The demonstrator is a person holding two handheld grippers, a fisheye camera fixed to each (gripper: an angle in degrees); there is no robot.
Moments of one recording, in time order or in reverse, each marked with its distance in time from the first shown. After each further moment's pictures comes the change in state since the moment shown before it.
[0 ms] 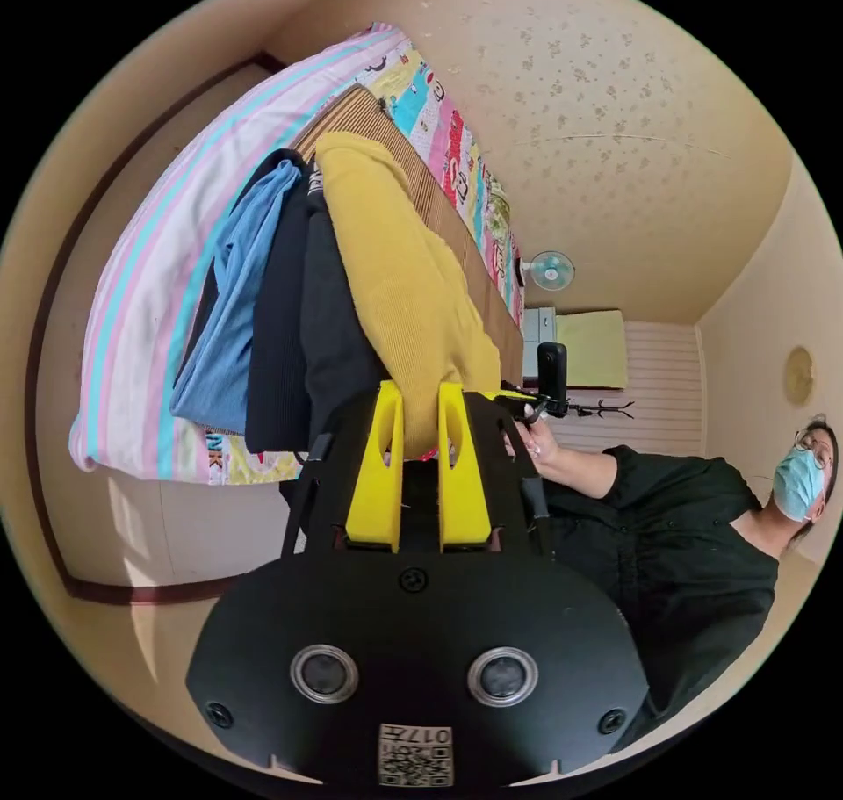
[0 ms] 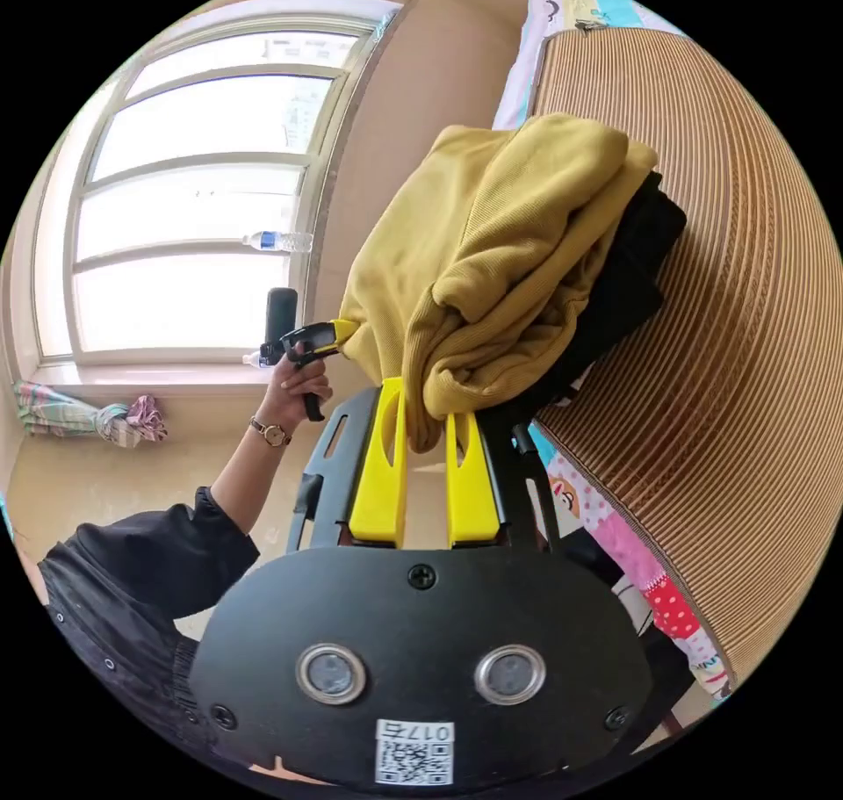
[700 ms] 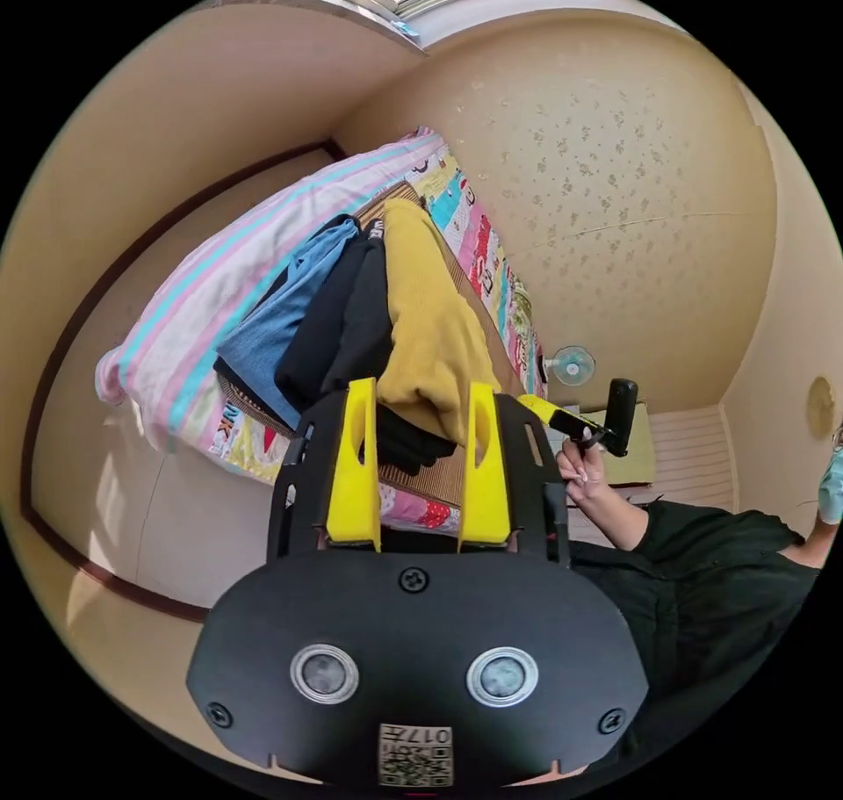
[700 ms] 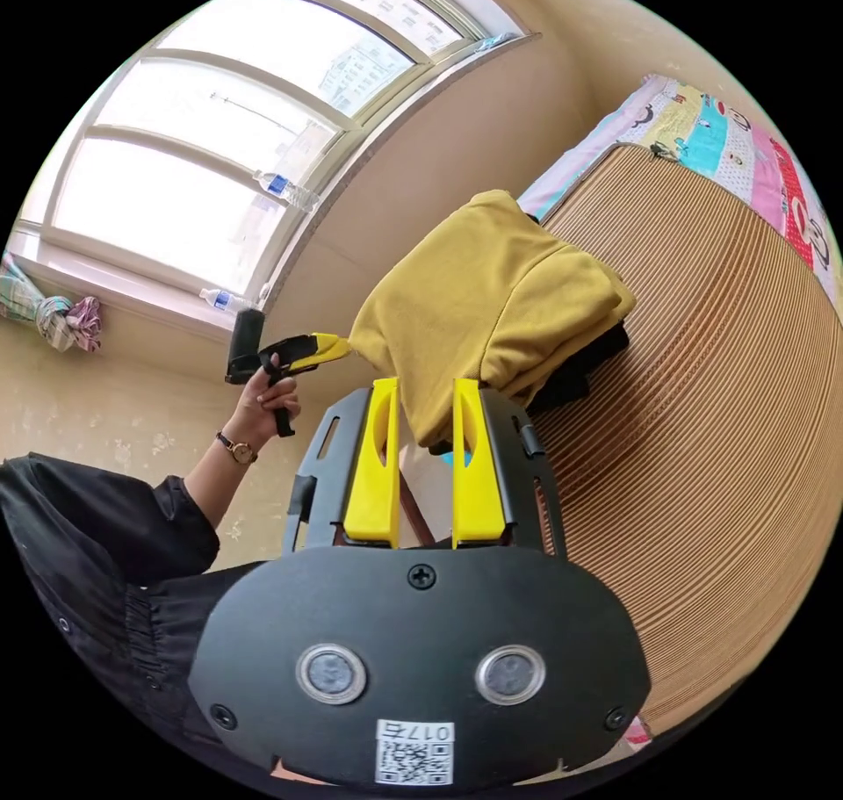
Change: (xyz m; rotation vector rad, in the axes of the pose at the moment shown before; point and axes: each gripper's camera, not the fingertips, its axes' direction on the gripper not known) left arm 0.011 0.064 0.084 0.346 -0.167 -0.136; right arm -0.080 0.013 0.032 0.023 0.307 -0.263
